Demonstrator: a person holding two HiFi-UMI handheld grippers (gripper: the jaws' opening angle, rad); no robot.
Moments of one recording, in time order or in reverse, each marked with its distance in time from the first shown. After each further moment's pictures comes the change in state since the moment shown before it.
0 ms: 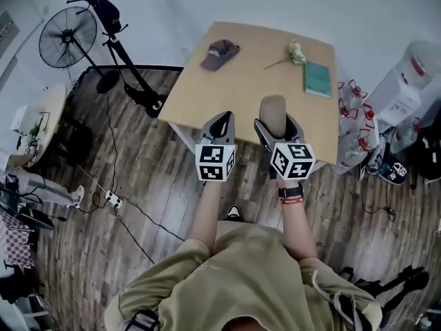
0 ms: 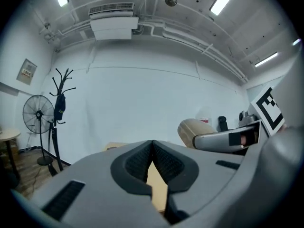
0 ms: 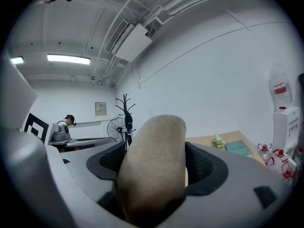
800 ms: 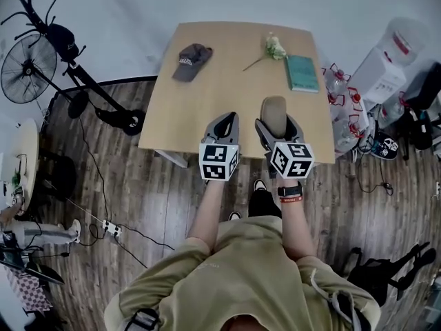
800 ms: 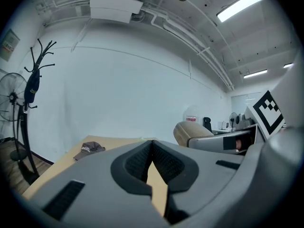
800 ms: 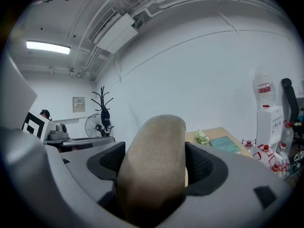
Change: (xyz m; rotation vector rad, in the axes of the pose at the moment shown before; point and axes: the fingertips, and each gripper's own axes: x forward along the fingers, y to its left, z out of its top) left arm 0.165 0.031 -0.038 -0.045 0.057 -0.236; right arm 0.117 -0.097 -0.021 0.045 0.034 -0.223
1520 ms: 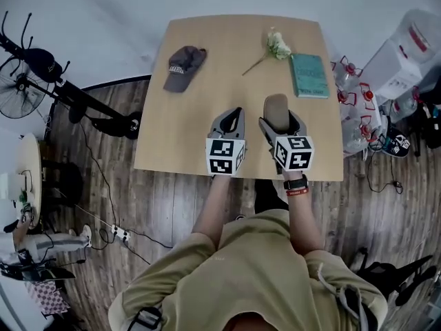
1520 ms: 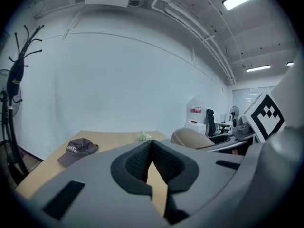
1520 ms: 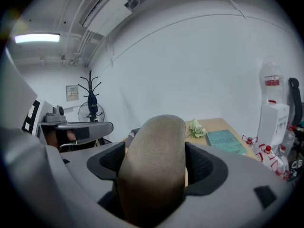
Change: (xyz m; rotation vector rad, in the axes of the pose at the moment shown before) left arm 0.193 0.042 -0.027 0.011 0.091 -0.013; right arm 0.156 -0.129 -0.025 -0.028 0.162 -0.029
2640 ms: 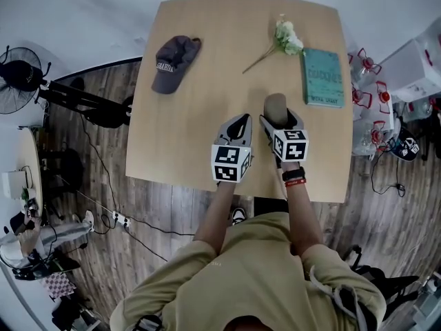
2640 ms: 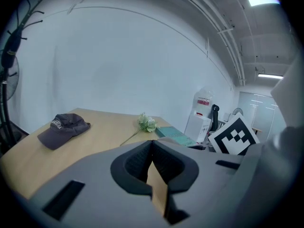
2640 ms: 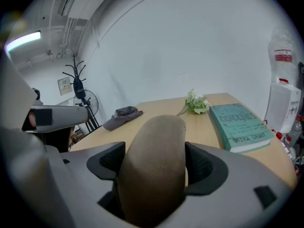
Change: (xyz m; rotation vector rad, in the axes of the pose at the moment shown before) left arm 0.160 0.028 -0.073 -0.125 0.164 0.006; right arm 0.183 -0.116 -0.076 0.057 0.230 0.026
